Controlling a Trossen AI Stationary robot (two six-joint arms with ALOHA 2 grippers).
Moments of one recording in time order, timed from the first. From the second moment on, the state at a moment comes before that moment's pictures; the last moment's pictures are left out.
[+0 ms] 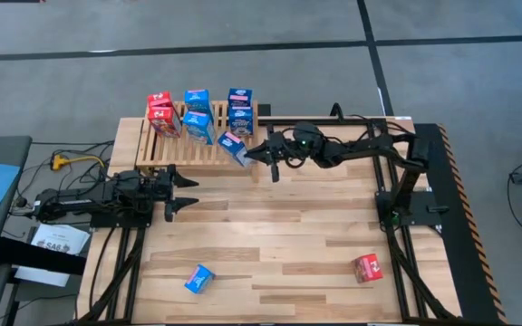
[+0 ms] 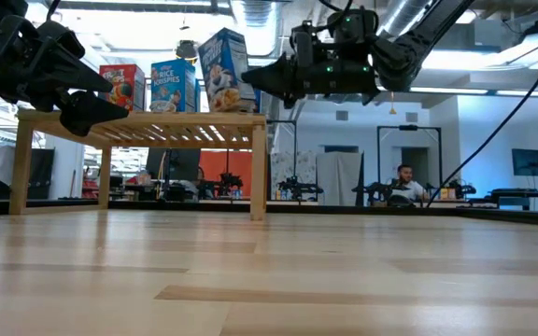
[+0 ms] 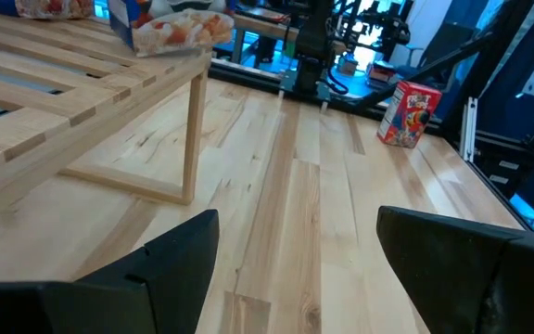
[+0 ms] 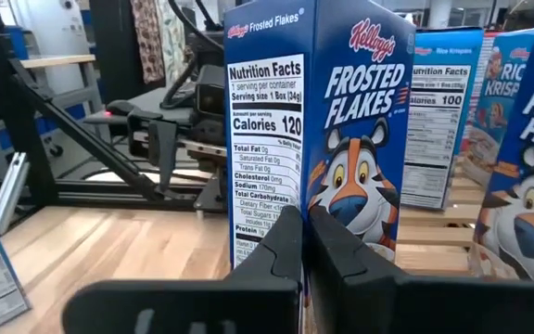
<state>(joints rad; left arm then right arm) 0.08 0.02 0.06 -0.12 -0.04 -0.23 -0.35 1.79 0.99 0.82 -0.44 0.00</state>
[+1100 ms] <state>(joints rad) 0.08 0.02 0.06 -0.12 -0.04 -0.23 -0.36 1.68 0.99 0.58 -0.33 0.10</state>
